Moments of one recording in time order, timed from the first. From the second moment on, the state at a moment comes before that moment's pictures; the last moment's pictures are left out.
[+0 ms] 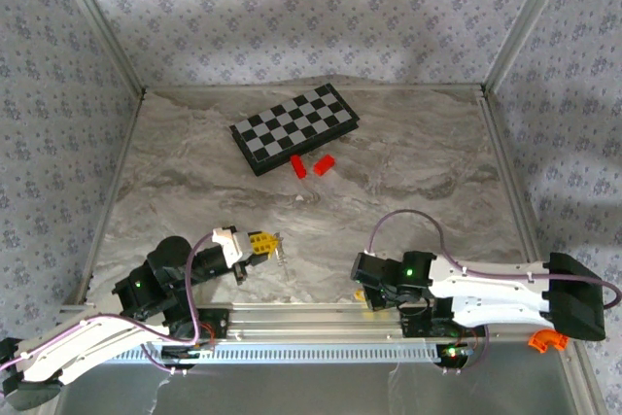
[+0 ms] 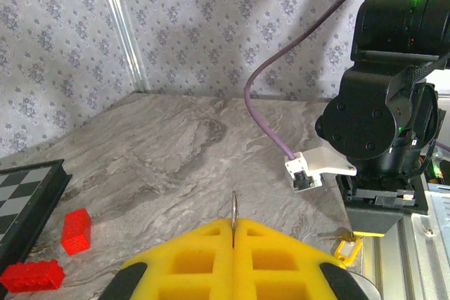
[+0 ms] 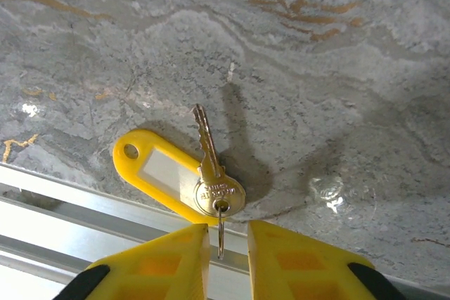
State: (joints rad) left arm -1.05 0.31 0.39 -0.13 0.15 0.11; right arm 1.26 1.02 0.49 -0.83 0.01 1.01
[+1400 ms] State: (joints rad) left arm -1.05 0.27 0.37 -0.14 0.12 0.11; right arm 0.90 1.65 1.06 -0.85 -0.07 0.30
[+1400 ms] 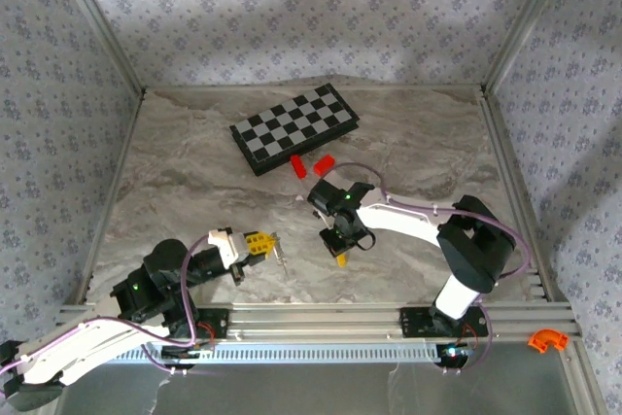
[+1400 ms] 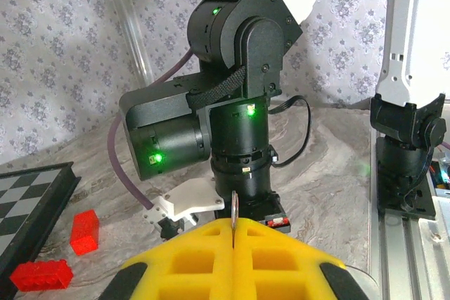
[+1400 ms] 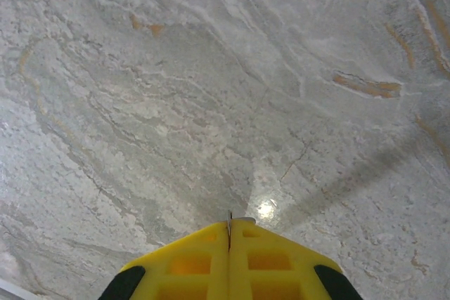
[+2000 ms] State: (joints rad) left arm -1.05 0.24 0.35 -0.14 0.12 0.11; right arm 0.89 1.75 1.23 -0.87 -0.09 0.22
